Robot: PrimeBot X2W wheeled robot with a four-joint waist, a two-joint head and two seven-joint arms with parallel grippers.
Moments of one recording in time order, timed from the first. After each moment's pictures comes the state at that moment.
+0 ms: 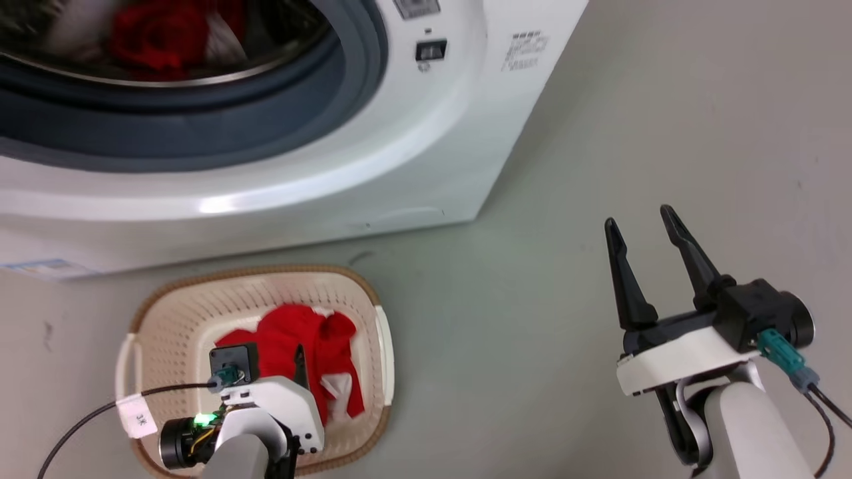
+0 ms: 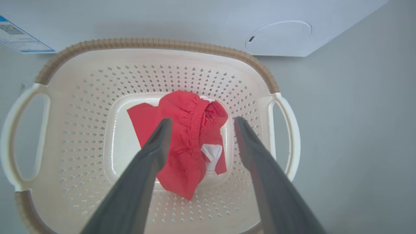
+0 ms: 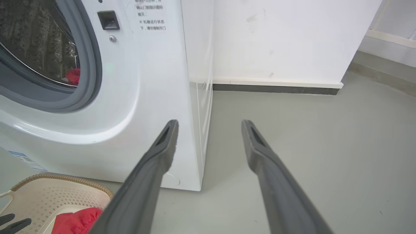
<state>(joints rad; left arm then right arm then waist) -0.47 0.07 -0.12 1.06 -0.29 0.04 -0.26 -0.25 -0.05 0.11 0.18 0.08 0.13 -0.26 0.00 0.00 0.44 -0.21</state>
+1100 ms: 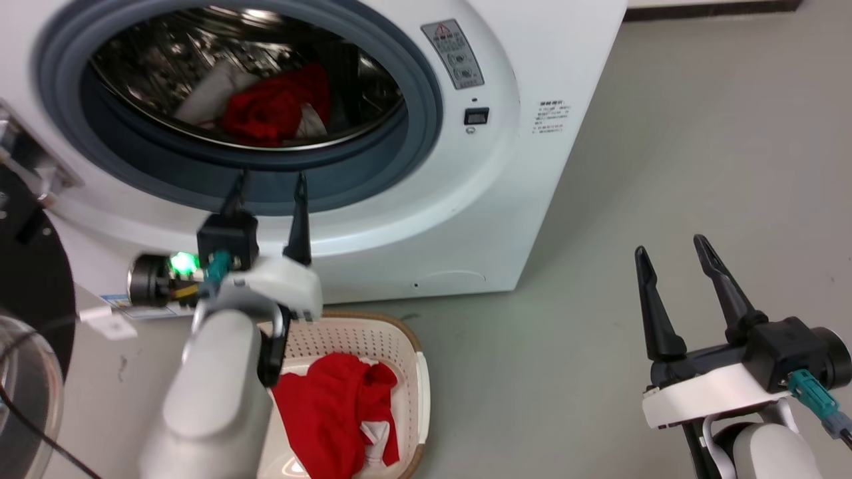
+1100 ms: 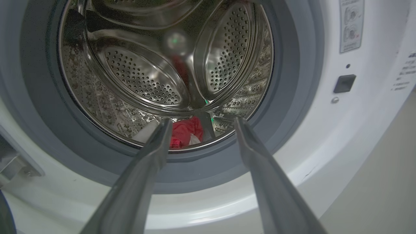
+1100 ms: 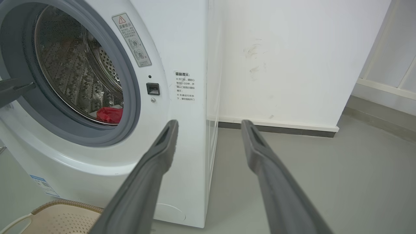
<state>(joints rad) -0.50 0.10 -0.11 0.51 -0.07 0.03 -0.26 -0.10 -0.05 0.04 0.01 0.03 0.13 -0.21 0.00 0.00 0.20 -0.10</state>
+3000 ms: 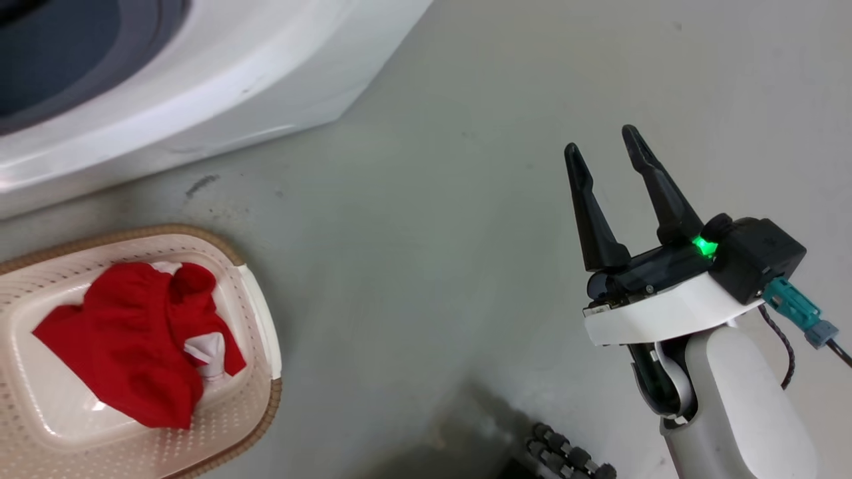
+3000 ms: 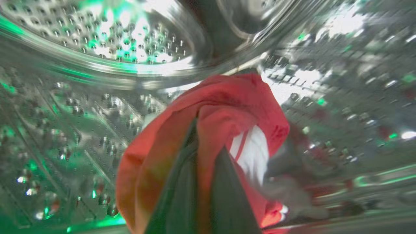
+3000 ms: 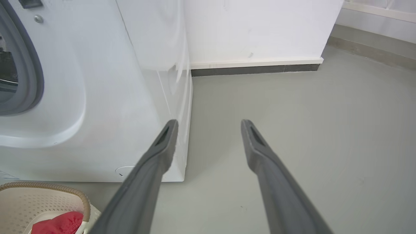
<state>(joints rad) -1.31 0.63 -0.15 0.70 0.02 0.00 0.42 -0.38 -0.05 0.24 0.08 0.26 0.13 -0.26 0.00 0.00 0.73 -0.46</state>
